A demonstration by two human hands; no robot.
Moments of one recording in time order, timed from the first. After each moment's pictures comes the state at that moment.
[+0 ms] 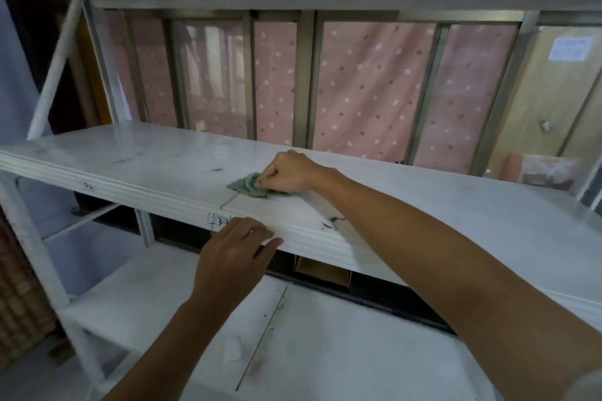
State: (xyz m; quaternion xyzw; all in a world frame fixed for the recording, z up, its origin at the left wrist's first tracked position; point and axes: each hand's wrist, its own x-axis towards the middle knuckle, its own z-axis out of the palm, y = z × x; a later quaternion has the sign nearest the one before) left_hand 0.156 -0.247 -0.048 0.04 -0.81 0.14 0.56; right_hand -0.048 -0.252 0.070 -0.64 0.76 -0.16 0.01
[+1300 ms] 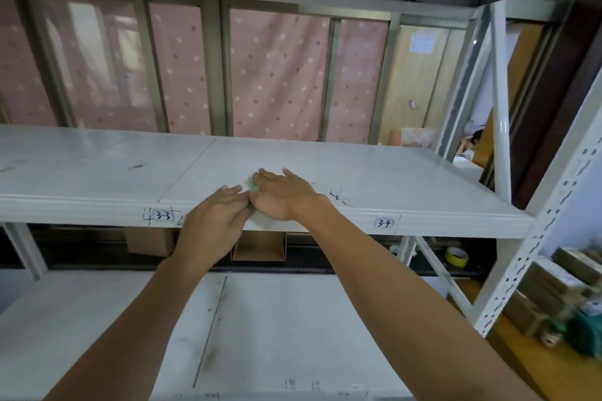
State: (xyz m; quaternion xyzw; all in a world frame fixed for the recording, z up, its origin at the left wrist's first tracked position) left_hand 0.122 -0.245 -0.031 0.00 -0.91 -0.15 0.38; right_hand 0.007 -0.119 0.036 -0.46 0.89 -0.03 -0.01
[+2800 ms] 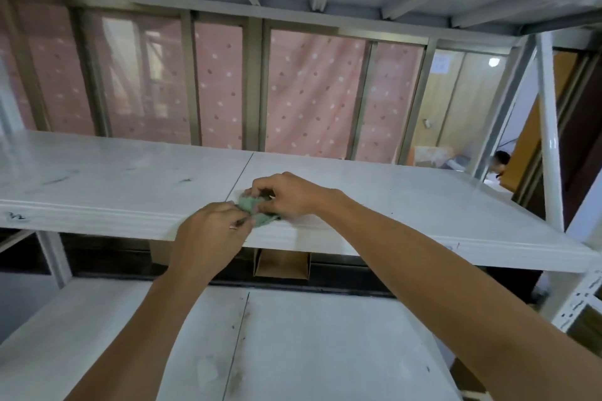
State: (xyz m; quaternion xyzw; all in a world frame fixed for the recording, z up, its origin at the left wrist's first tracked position) left_hand 0.165 -0.330 -0.023 0.07 -0.89 -0.08 0.44; right_hand 0.007 -0.210 0.060 -0.60 0.78 -0.15 -0.02
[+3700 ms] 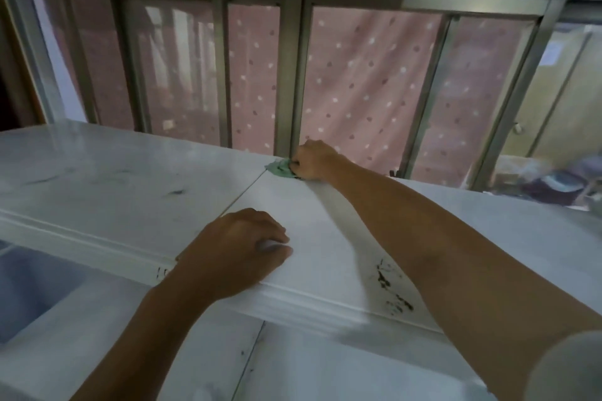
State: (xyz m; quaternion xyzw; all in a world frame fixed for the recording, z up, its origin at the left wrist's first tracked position) left_hand 0.073 -0.323 0.001 0.04 -0.93 -0.14 0.34; right_hand -0.220 -0.338 0.062 -0.55 0.82 0.06 -0.17
